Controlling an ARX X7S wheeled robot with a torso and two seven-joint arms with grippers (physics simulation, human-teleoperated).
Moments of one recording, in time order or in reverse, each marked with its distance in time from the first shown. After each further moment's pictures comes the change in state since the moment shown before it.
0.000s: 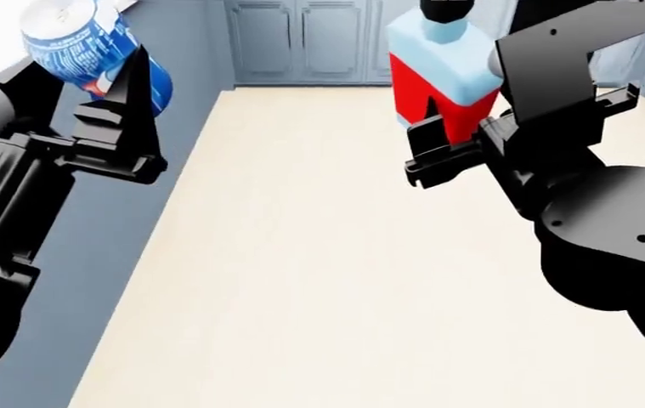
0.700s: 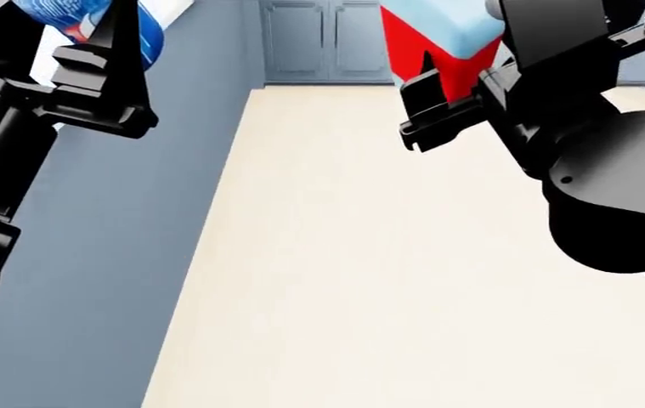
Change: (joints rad) left arm -0.167 -0.024 0.038 -0.037 -0.041 -0.053 -0.028; right arm 0.172 -0.027 -0.052 0.040 0.016 0.052 -0.007
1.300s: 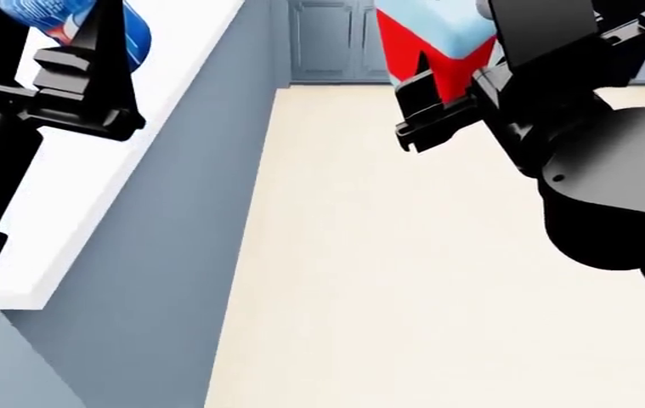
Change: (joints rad) left arm 0.026 -0.019 -0.030 0.012 -0.020 0.016 -0.004; right arm 0.022 -0.001 -0.033 0.010 0.004 -0.002 0.005
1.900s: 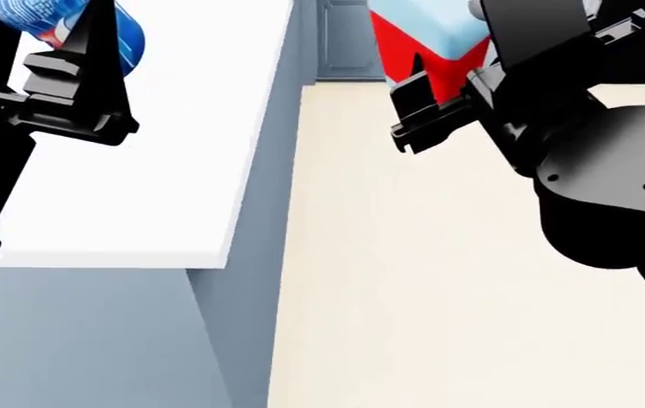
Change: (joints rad) left arm 0.025 -0.011 -0.021 0.011 -0.017 0.015 -0.004; right arm 0.015 -0.001 -0.023 0.008 0.011 -0.006 0.003
